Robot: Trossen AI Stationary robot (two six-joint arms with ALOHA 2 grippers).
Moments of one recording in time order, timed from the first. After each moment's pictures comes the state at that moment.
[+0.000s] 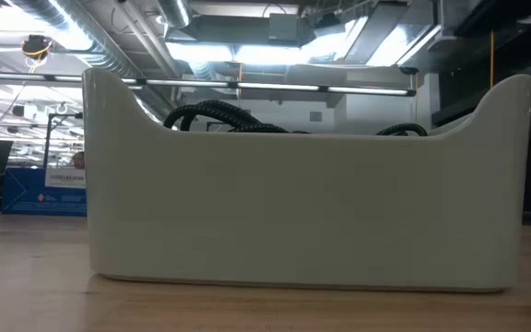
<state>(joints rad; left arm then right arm) -0.48 1.07 0.94 -0.40 -0.22 -0.25 0.85 1.35 1.07 -1.14 1.01 0.80</state>
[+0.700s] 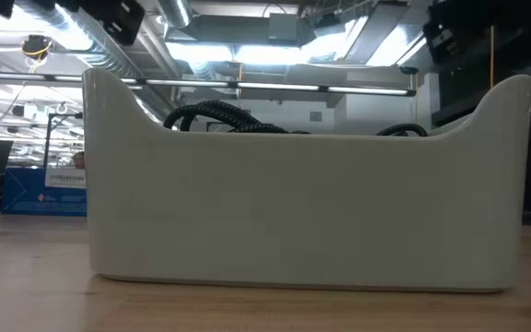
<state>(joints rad) -0.26 0.75 0.47 0.16 0.03 -0.13 0.40 0.84 0.46 0.13 0.08 0.10</state>
